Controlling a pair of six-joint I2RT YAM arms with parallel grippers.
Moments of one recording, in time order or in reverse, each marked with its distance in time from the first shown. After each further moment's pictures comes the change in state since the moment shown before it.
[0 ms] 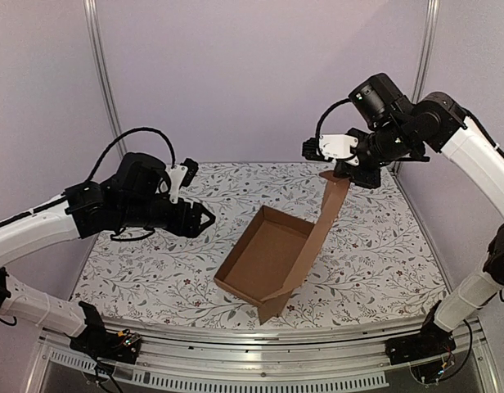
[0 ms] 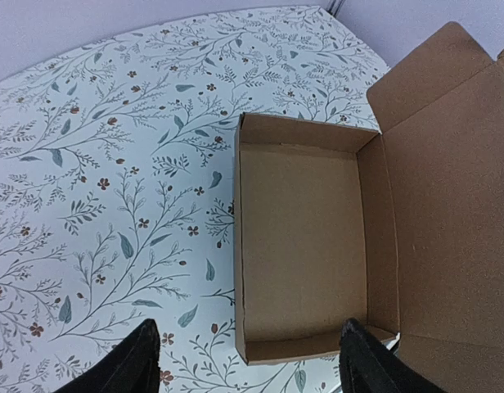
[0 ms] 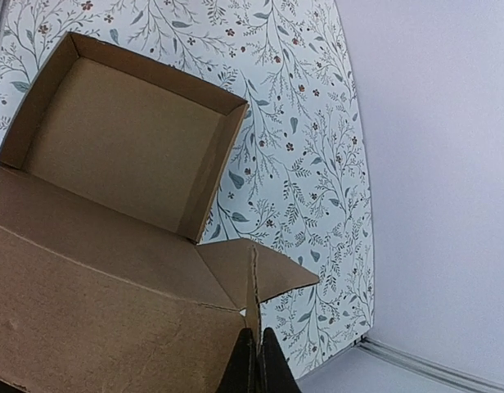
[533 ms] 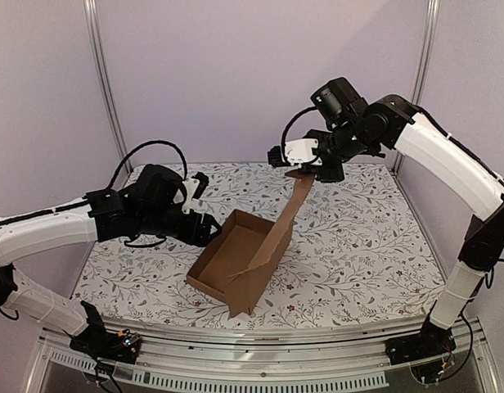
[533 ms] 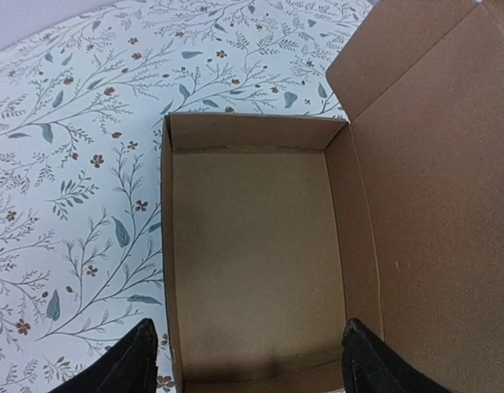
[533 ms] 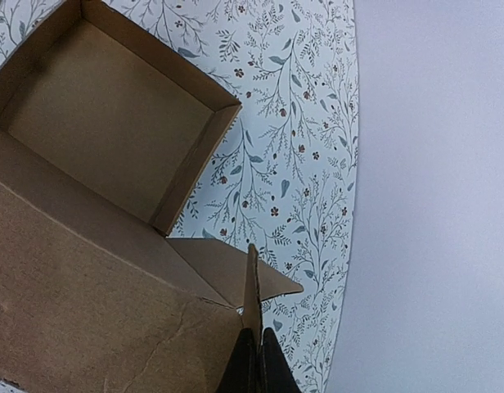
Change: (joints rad) left arm 0.006 0.082 -0.053 0.074 -0.008 -0.002; right arm 0.000 0.228 0.092 0.164 -0.076 -0.236
